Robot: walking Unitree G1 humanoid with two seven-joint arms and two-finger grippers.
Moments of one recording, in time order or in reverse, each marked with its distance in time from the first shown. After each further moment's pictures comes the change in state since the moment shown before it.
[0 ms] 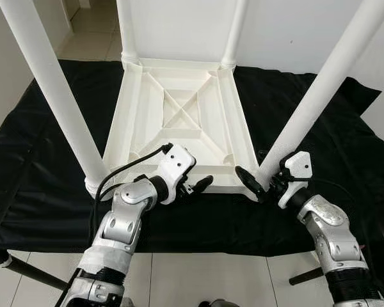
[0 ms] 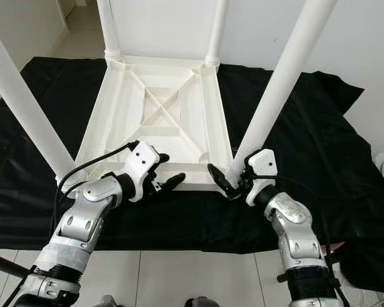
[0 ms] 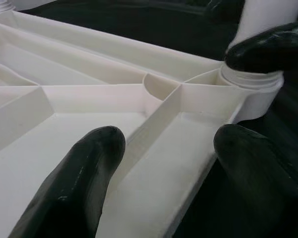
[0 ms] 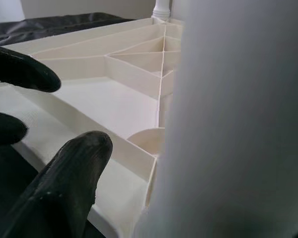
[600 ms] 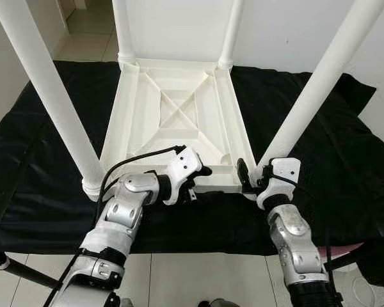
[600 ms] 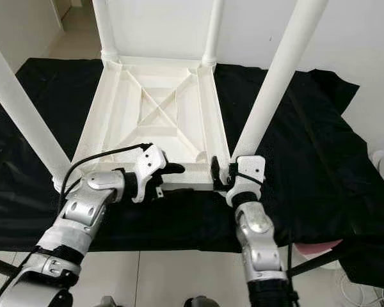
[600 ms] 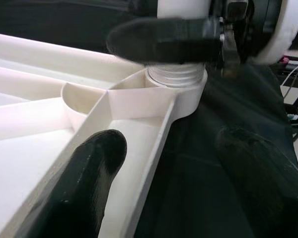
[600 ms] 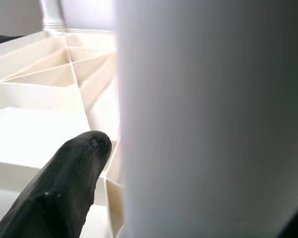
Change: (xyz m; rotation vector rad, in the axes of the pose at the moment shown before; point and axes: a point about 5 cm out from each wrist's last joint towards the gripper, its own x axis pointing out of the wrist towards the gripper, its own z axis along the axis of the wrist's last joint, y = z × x) left arm 0.017 0.000 -0.001 -0.008 0.045 -0.333; right arm 0.015 0.026 -0.002 0.107 -0.037 -0.477
